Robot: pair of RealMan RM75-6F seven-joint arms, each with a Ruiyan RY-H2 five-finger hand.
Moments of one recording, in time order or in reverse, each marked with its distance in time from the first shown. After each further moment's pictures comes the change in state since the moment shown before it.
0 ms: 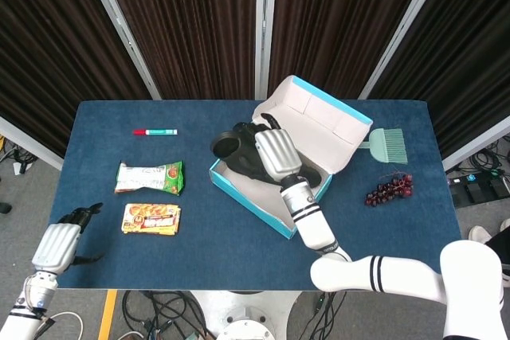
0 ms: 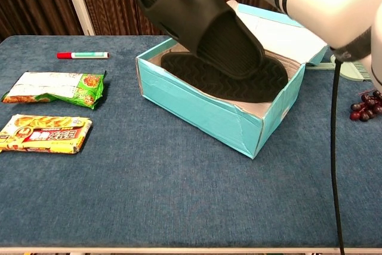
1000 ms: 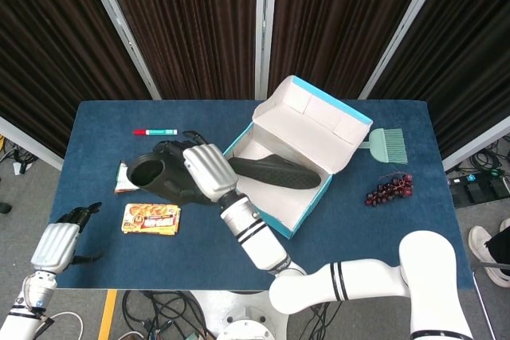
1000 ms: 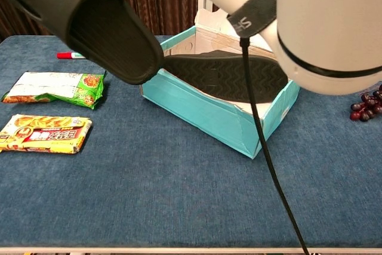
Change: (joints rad) left arm 0.000 0.001 -0.001 0.001 -0.002 0.004 -0.013; right arm 0.202 -0.154 0.154 -0.093 0.107 -0.024 0.001
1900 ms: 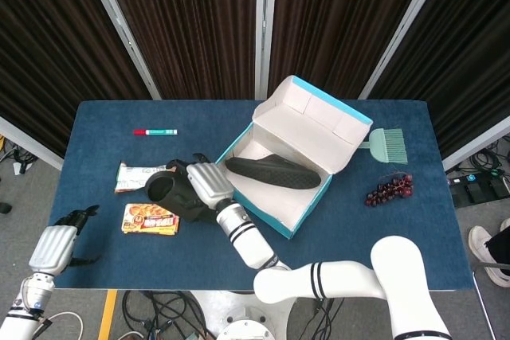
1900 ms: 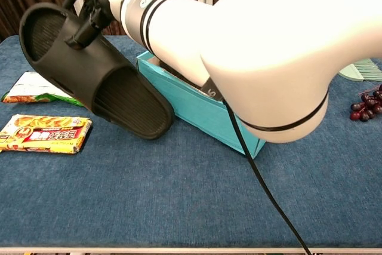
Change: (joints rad) left arm 0.008 -0.012 0.008 0.040 -0.008 -0.010 -0.022; right arm 0.050 -0.121 -0.079 0.239 0.171 -0.126 0.002
